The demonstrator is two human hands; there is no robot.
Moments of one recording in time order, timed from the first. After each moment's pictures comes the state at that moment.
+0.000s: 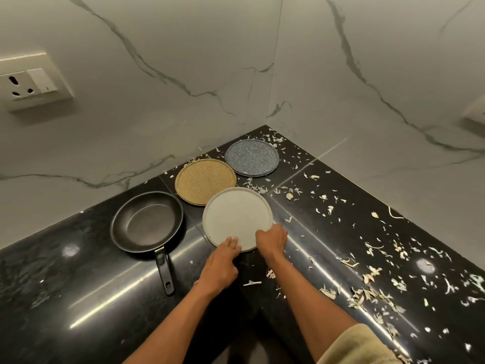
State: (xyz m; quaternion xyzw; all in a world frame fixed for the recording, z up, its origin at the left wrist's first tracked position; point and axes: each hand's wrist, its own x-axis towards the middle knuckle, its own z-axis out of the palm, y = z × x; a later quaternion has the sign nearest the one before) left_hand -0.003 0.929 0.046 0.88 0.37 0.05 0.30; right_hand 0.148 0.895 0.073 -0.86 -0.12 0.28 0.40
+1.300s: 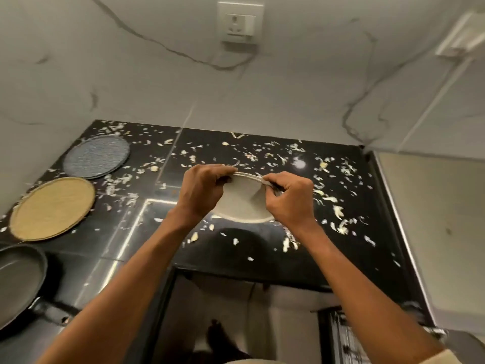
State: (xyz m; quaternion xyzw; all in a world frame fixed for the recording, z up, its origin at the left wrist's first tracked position) left_hand 0.137 0.777 0.202 0.92 -0.13 0.28 0.25; right_hand 0.166 0.563 0.193 -0.84 -0.25 -0.23 0.42
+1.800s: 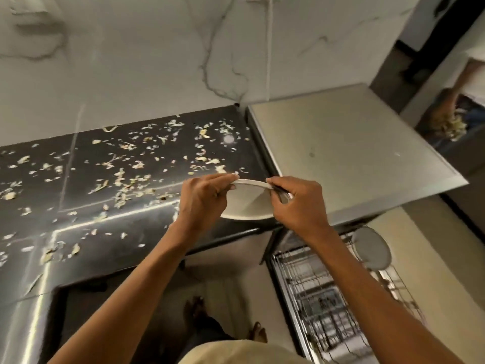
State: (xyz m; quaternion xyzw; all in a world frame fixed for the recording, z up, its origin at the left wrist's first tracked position) left_hand 0.093 0.466 0.186 0.86 -0.29 0.28 0.31; right_hand 0.047 0.253 0.176 -0.89 -0.10 -0.27 0.34
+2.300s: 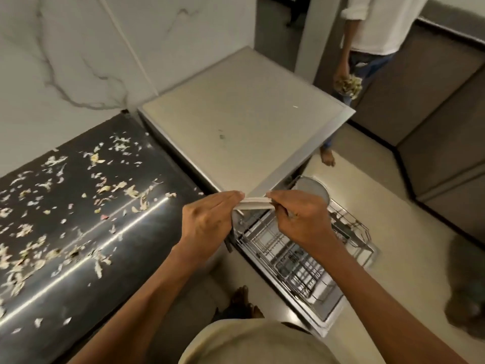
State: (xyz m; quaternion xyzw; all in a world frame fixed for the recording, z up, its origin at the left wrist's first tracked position) left_hand 0.054 0.321 0.149 0.75 -0.50 0.23 0.37; right_hand -0.069 0.135 0.139 -0.90 0.03 -0.36 0.23
